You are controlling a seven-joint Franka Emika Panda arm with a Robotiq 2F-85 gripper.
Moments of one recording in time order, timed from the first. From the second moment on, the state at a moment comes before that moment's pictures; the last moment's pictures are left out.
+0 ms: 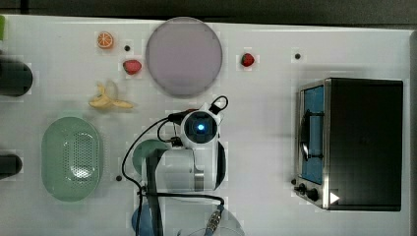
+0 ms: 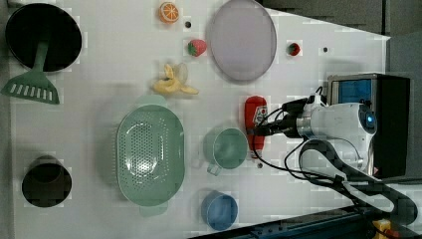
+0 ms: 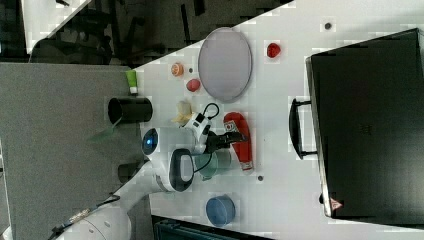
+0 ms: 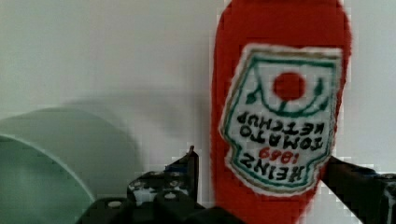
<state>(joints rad) -0.11 0.36 0.19 -2.41 0.02 1.10 -0.93</state>
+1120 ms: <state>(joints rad) -0.11 -0.07 0.19 -2.37 0.03 0.73 -0.94</state>
